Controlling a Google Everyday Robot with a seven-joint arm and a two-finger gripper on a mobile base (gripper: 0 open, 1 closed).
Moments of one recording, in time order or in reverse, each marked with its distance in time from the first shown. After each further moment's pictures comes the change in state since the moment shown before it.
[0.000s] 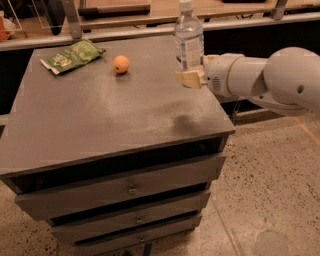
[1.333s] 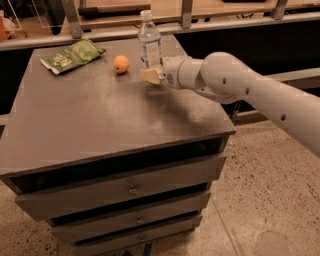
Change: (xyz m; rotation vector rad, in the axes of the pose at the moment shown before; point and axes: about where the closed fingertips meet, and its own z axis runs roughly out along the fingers) arm 0.008 0.010 0.151 -0.076 -0.042 0.063
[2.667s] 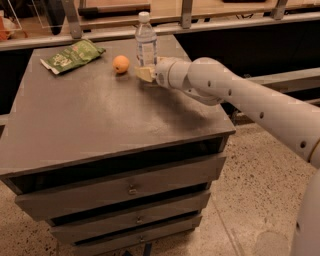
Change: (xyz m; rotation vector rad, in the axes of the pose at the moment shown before) arm 0.009 -0.013 0.043 0.047 -0.040 0.032
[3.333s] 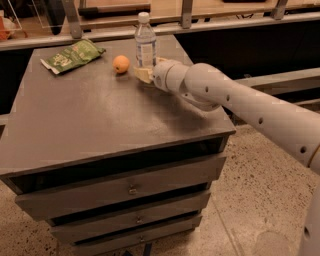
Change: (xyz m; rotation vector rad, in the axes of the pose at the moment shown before) arm 0.001 0.002 -0.001 0.040 -0.035 0.008
